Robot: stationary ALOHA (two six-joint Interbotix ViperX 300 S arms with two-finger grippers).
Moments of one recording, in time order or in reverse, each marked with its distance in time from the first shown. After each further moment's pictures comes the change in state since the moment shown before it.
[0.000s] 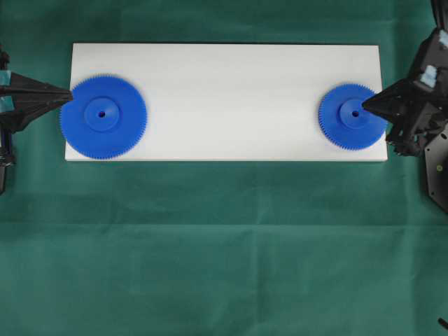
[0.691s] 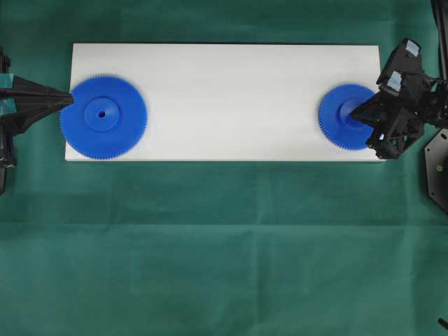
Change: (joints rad) left arm 0.000 -0.002 0.021 0.000 0.000 -0.011; right arm 0.000 0.229 0.011 0.000 -0.150 0.034
